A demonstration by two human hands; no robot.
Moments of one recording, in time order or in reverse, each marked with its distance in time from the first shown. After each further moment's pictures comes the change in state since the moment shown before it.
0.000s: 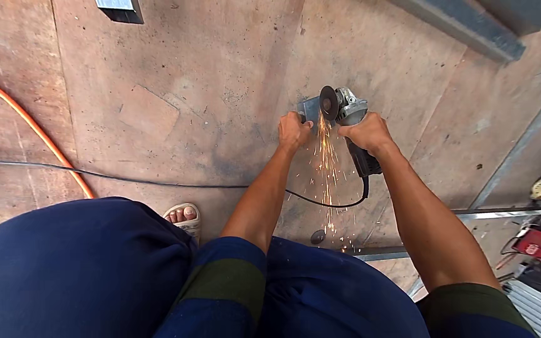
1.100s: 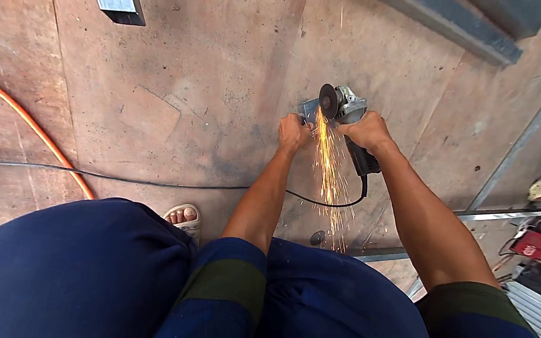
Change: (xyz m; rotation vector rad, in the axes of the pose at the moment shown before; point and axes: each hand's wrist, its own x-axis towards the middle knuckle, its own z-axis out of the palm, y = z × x) left_hand 0.000 0.000 0.000 -0.006 0.005 0.003; right_hand 0.003 -0.009 -0.003 0.010 0.007 0.002
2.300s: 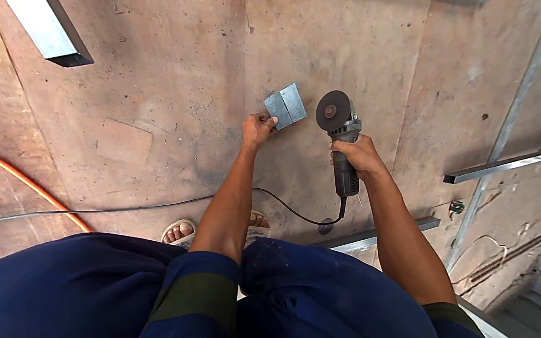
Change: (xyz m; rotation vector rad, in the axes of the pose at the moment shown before) left_hand 0.005 -0.040 -0.003 -0.352 -0.122 0.081; right_hand -0.084 0.104 0.036 0.863 -0.068 0.081
